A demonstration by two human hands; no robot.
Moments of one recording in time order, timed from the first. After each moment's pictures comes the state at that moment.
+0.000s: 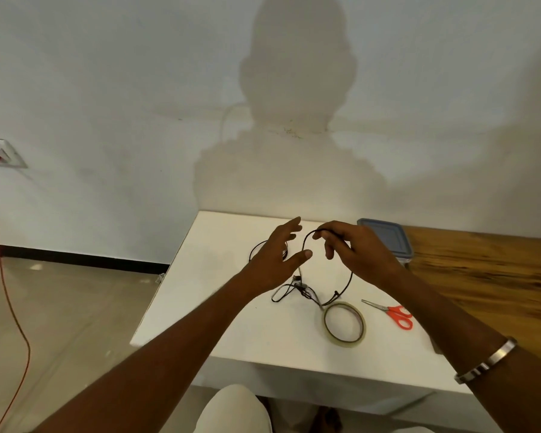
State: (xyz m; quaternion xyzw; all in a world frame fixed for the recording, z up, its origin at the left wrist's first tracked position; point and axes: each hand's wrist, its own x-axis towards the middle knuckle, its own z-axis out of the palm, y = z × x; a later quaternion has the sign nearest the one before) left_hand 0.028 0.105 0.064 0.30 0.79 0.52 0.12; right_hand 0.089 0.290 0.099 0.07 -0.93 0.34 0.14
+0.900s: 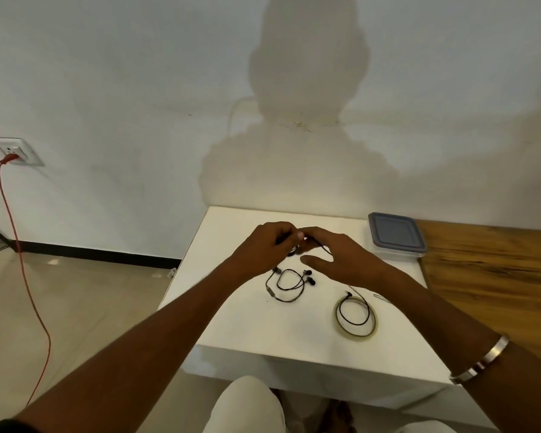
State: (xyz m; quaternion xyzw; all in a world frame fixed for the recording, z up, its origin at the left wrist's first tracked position) left_hand 0.016 0.075 0.092 0.30 0.84 0.43 0.11; right_hand 0.085 0.251 0.092 0.10 -0.93 0.34 -0.01
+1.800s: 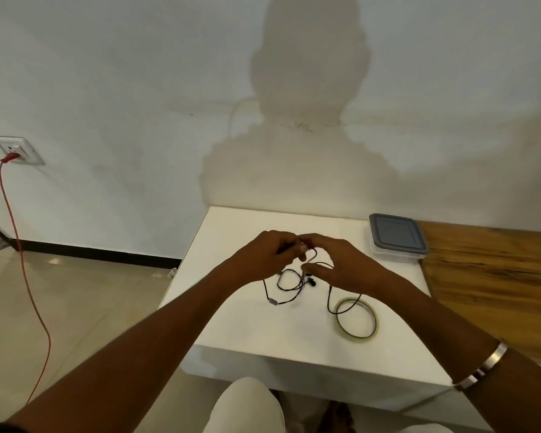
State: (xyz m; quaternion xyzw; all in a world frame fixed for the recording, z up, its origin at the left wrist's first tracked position) left_hand 0.017 0.072 0.087 0.34 0.85 0.38 0.15; right_hand 0.089 0.253 0.082 0.11 -0.94 0.32 -0.01
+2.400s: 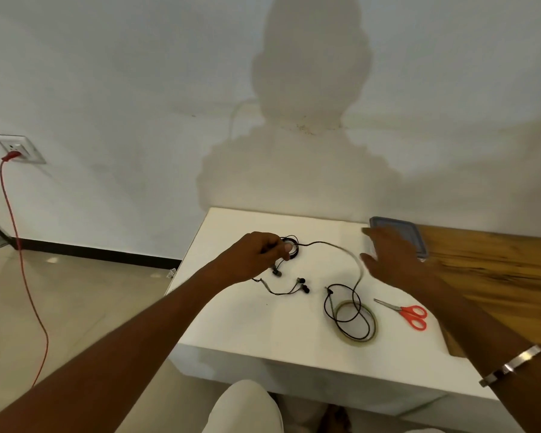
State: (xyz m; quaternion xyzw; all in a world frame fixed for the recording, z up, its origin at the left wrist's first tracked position) left_hand 0.011 0.049 0.086 0.28 0.85 0.41 0.18; right_hand 0.089 0.327 0.068 -0.13 -0.98 0.12 0.01
